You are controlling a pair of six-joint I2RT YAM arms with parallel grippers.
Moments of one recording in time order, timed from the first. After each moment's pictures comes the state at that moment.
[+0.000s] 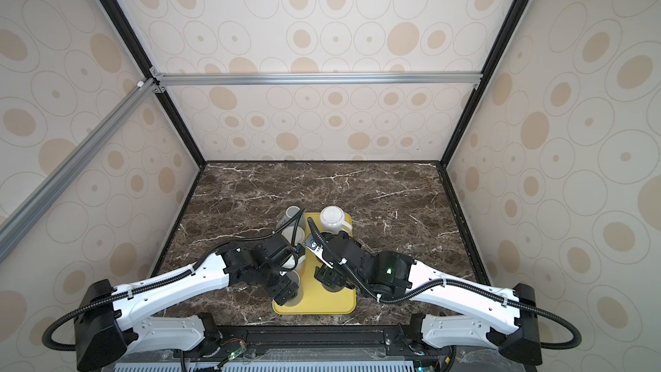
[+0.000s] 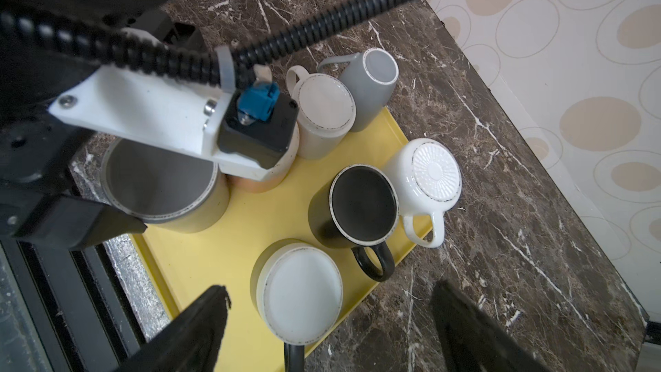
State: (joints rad) left arm -0.96 1.24 0.90 -0.93 0.04 -0.16; right arm 1.18 1.10 1.02 -0.69 0.38 -0.08
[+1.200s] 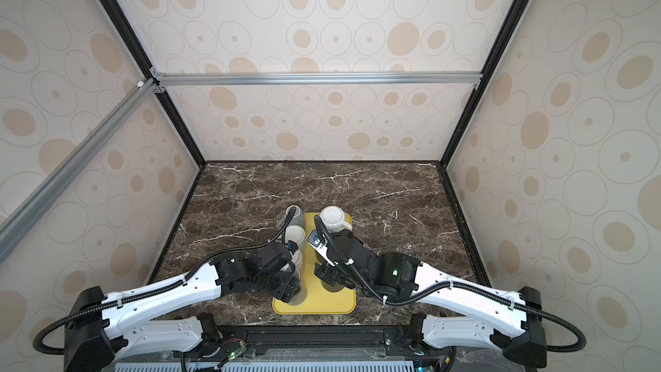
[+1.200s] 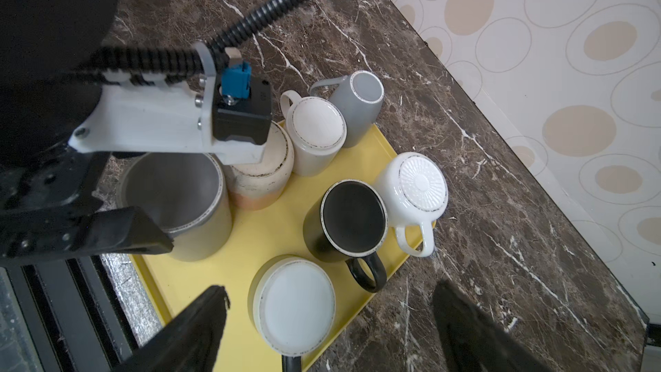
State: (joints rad) left arm -1.02 1.16 0.81 -0.79 -0.03 -0.52; right arm 1.18 1.06 1.01 -0.65 0.40 -0.07
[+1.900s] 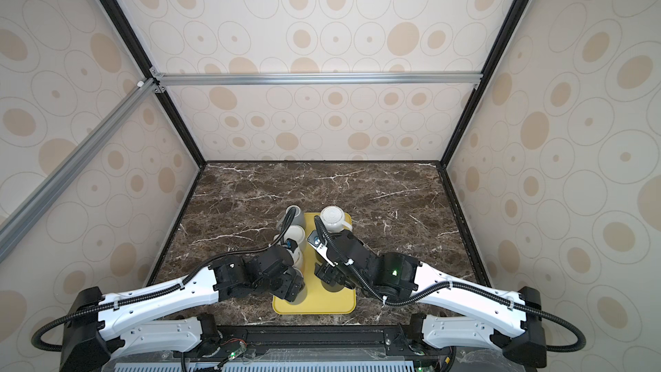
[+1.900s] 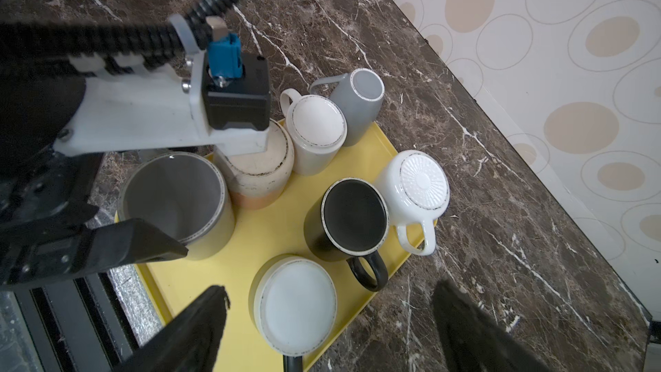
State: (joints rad) left arm -1.08 1.13 0.80 -0.74 -0.14 -0.59; right arm 1.18 1.06 1.00 -0.65 0.40 -0.06
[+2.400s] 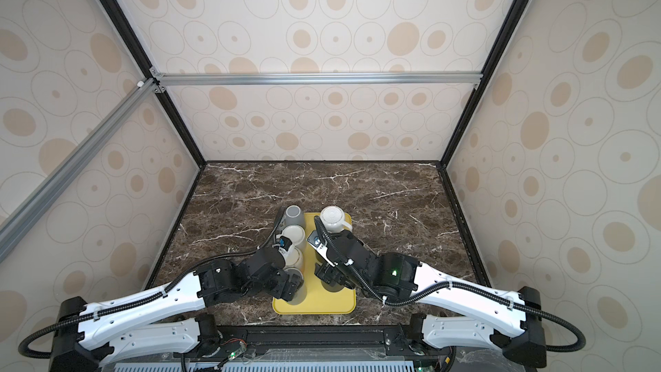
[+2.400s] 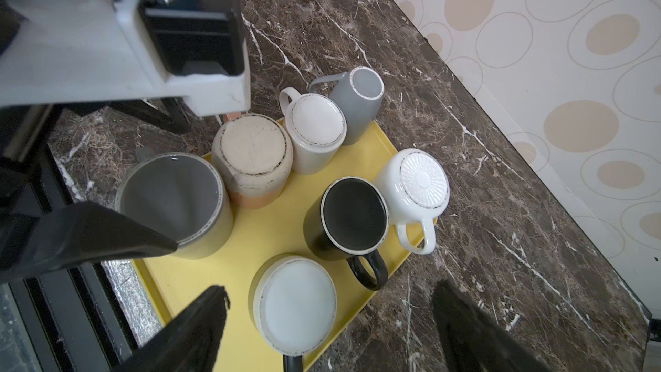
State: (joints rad) left arm -1.10 1.02 0.79 -0.75 -0.19 -0.60; right arm 1.18 1.06 1.00 -0.65 0.40 -0.06
